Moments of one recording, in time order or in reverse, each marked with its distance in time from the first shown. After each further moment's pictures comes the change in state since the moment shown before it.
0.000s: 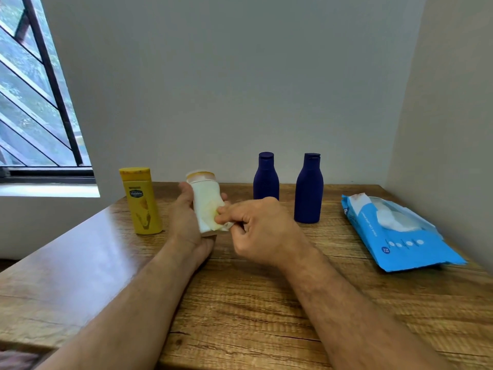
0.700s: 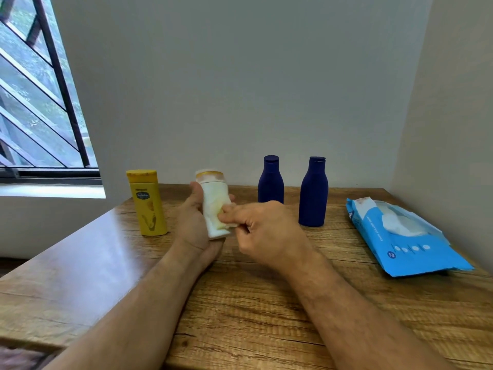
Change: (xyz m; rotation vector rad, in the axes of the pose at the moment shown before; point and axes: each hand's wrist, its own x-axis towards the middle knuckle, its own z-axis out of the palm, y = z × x) left_hand -0.003 -0.003 0.001 0.001 -0.083 0.041; right_hand 0.001 -0.002 0.002 -0.013 0.014 -0.016
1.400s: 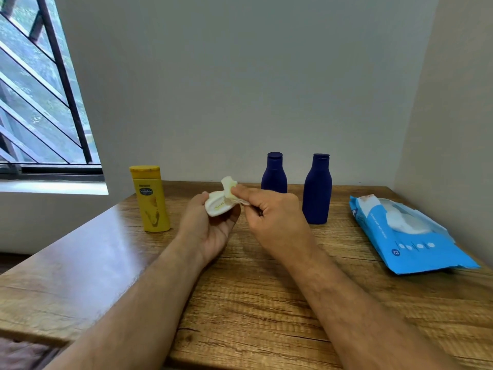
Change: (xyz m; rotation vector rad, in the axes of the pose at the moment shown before) left_hand 0.015 0.001 -0.008 -0.216 0.117 -0.145; right_hand 0.003 0.004 0.005 0.128 0.258 0.103
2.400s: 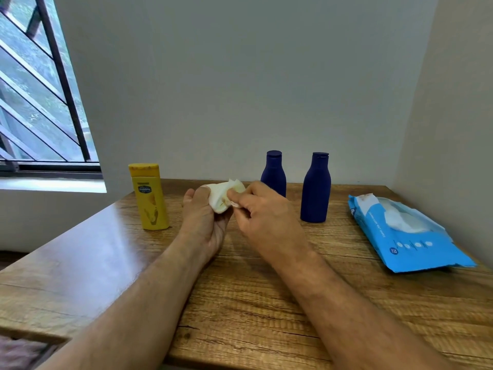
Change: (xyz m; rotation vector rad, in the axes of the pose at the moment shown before) left_hand 0.017 -0.004 -0.008 0.046 -0.030 0.213; right_hand -0.002 -0.014 0.006 -0.227 0.004 -0.145
